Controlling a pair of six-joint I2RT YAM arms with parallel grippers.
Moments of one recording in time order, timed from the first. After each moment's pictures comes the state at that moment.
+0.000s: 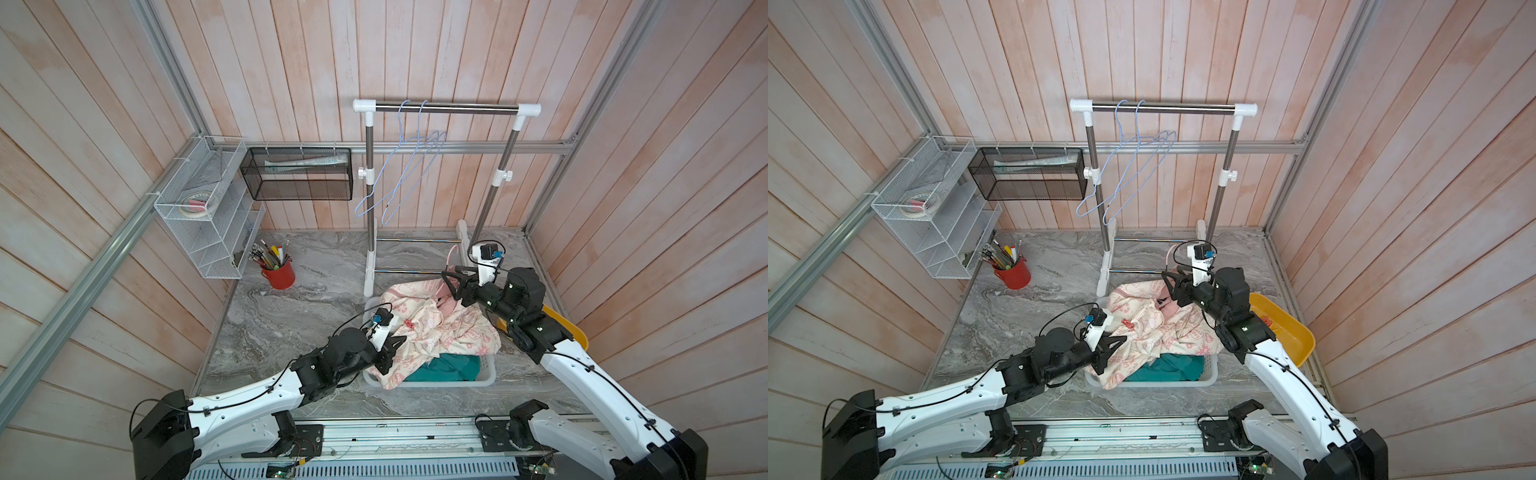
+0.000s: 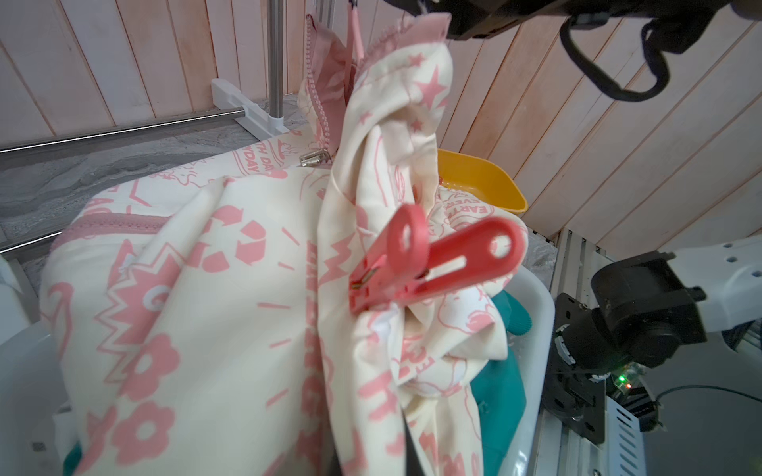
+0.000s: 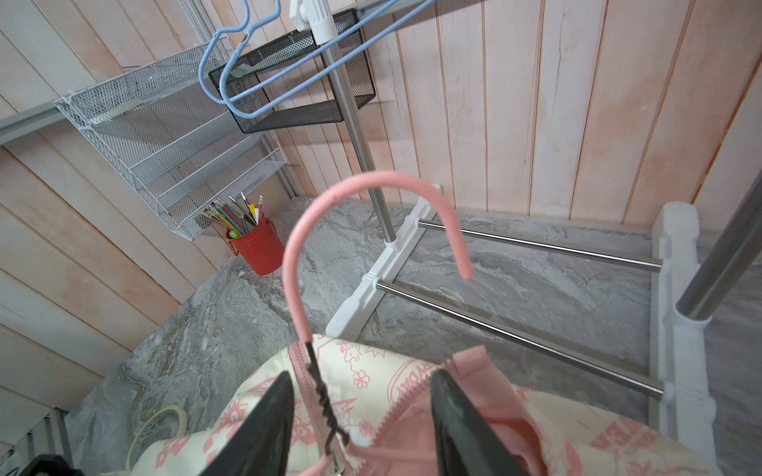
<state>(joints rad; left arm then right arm) -1.00 1.04 0.53 0.19 0.02 -0.24 0.43 0.99 0.81 0.00 -0.28 0.28</state>
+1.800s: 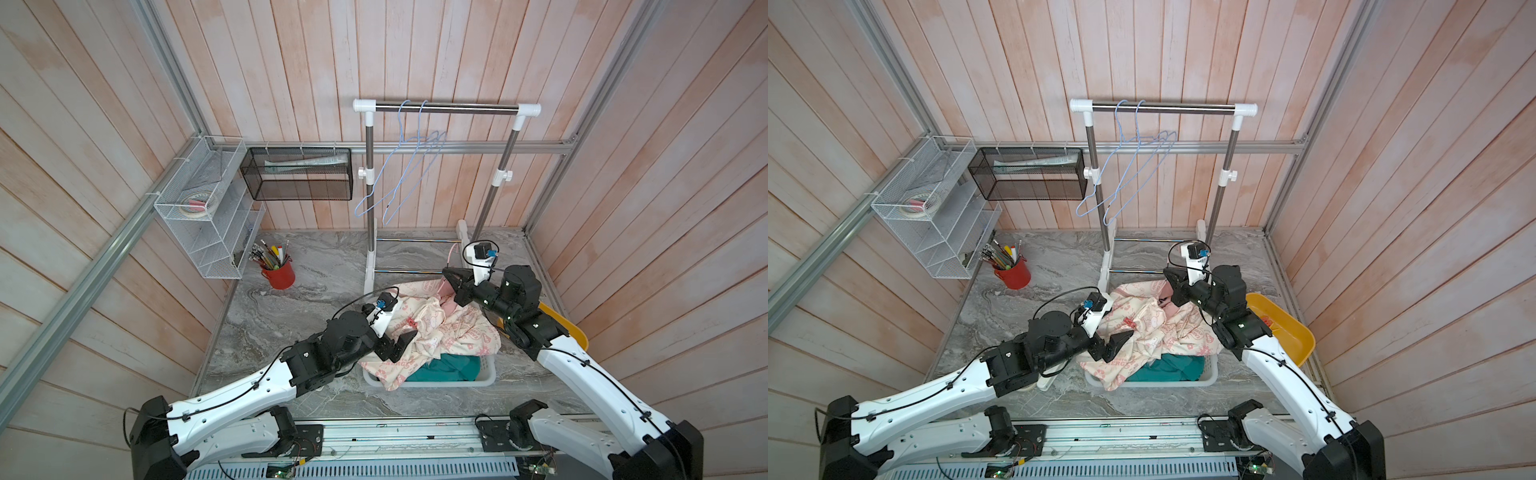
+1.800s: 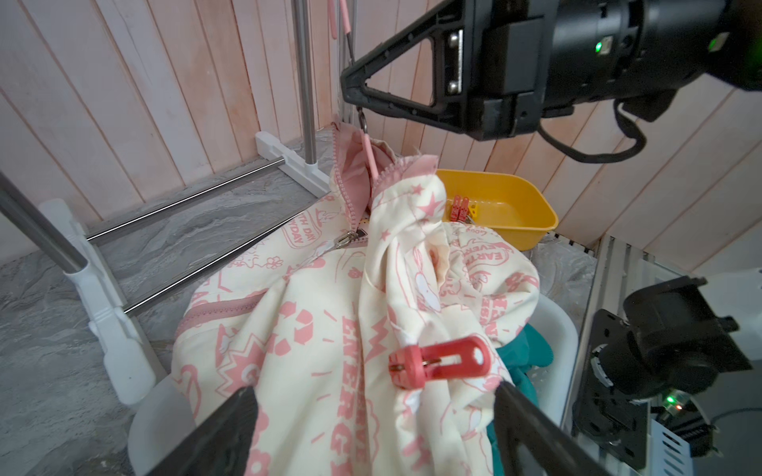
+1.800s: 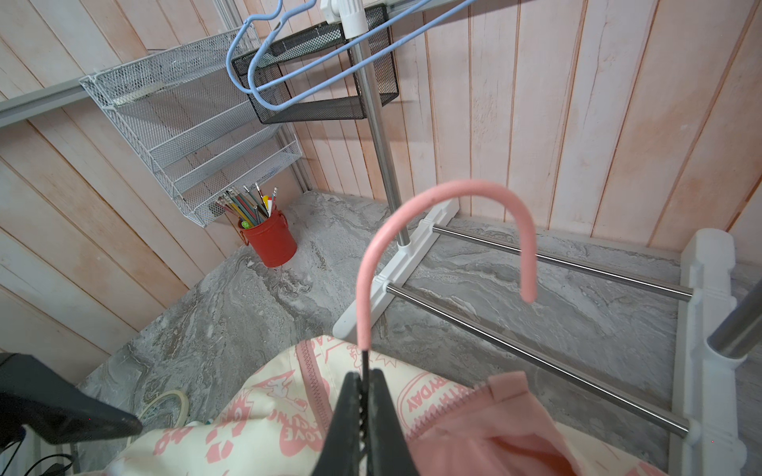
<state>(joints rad) -1.01 1.02 0.78 -0.09 -0.10 -0.10 0.44 1.03 0.81 0.02 -0.33 0.23</state>
